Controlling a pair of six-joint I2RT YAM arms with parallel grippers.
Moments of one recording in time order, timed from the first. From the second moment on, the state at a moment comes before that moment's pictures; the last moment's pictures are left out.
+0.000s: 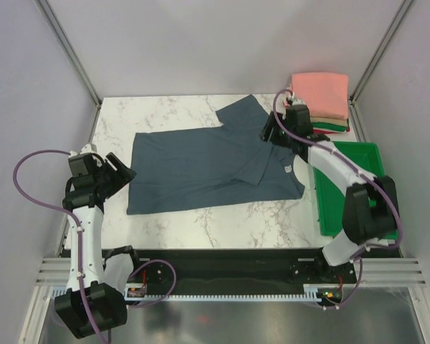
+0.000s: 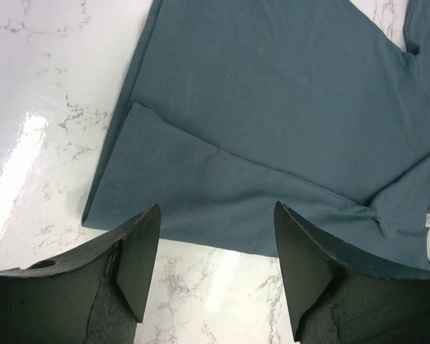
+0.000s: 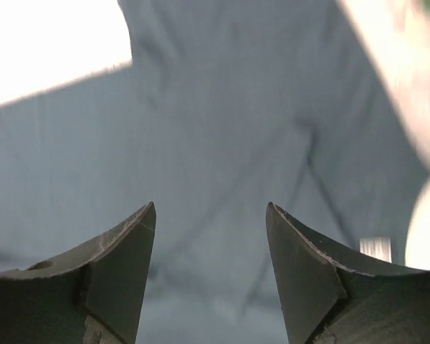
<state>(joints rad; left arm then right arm) 0.30 0.88 0.81 -0.65 0.23 -0.44 0.28 1.55 1.12 -0.19 -0.04 0.51</state>
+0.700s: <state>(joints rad) 0.26 0.84 0.79 -0.65 0.27 -0.43 0.27 2.82 2.51 -0.09 0.10 0.29</state>
